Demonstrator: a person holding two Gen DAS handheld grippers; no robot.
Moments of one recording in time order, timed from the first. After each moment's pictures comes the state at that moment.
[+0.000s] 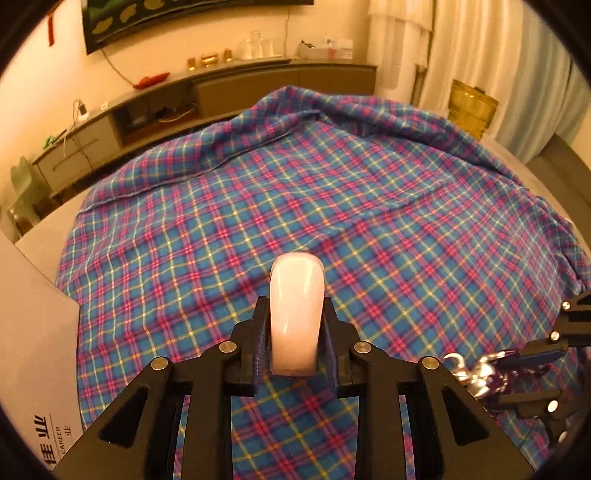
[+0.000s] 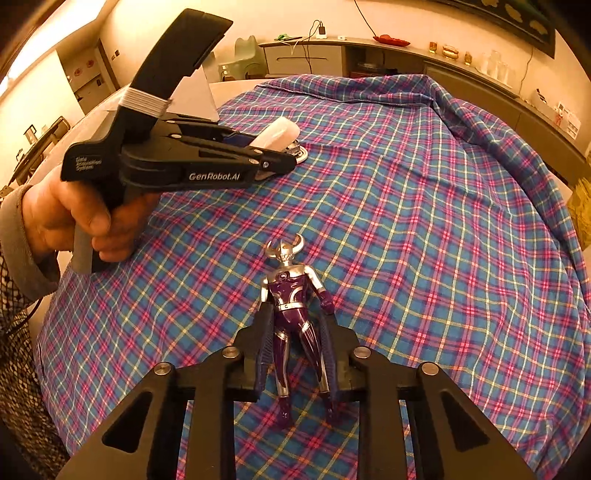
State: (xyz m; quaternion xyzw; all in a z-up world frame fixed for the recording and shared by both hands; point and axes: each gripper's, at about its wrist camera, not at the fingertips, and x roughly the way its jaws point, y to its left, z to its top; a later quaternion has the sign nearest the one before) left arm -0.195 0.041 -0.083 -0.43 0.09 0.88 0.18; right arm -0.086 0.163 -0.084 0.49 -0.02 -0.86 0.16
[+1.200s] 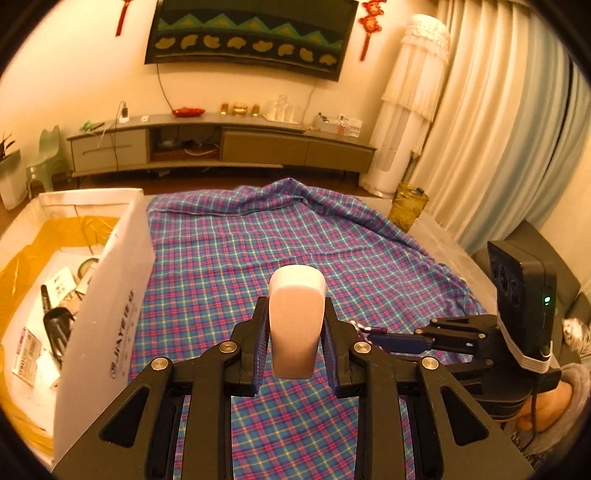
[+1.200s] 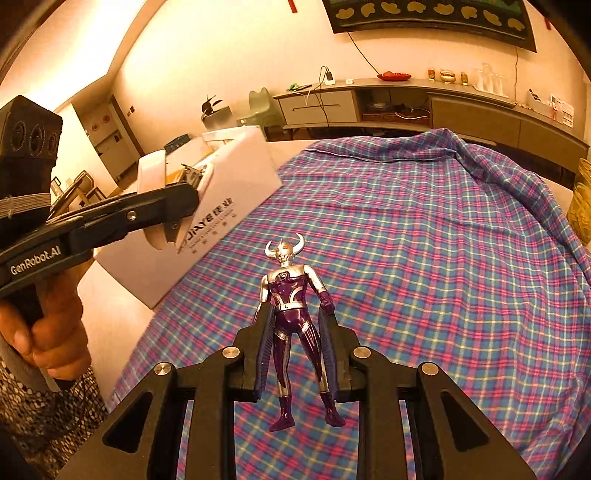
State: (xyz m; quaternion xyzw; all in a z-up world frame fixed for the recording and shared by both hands) left arm -0.038 -0.026 0.034 -0.35 -0.05 0.92 0.18; right arm -0.044 0.103 -0.019 0.40 -0.11 -0.89 0.18
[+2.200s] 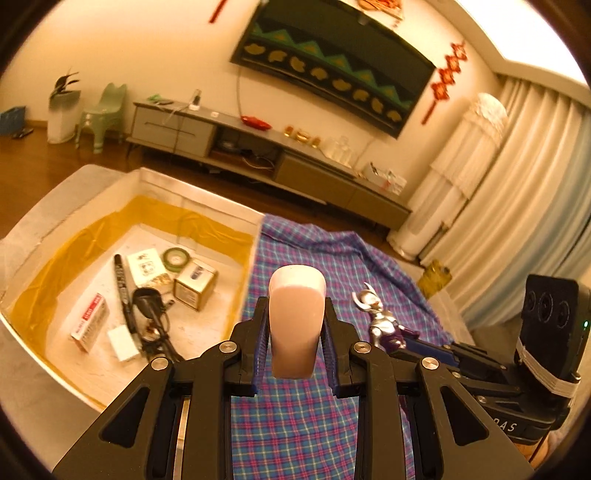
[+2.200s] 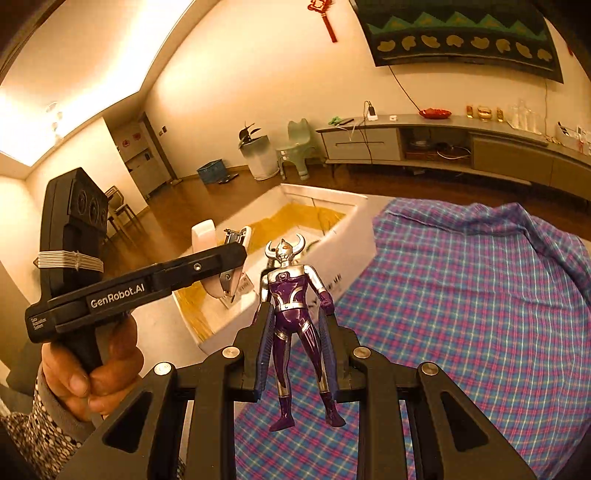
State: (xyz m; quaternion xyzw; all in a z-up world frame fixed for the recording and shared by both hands) left arm -0.016 -0.175 0.071 -0.31 -0.21 0.92 0.10; right arm -0.069 -0.004 0.079 0.34 -0.11 -0.90 0.23
